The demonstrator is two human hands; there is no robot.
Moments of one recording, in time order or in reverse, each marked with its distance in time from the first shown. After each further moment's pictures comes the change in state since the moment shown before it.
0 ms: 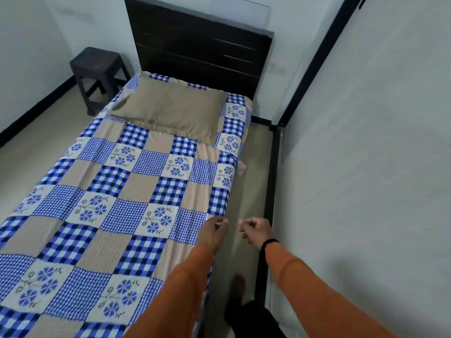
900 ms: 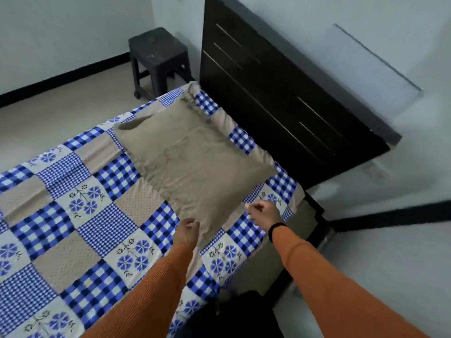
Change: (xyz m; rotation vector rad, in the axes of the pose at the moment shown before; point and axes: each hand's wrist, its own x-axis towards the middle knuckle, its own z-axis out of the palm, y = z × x) left_hand 0.580 0.181 -0.074 -0.528 0.550 -0.550; right_hand 0.625 -0.430 -0.040 -0.529 -0.352 -0.263
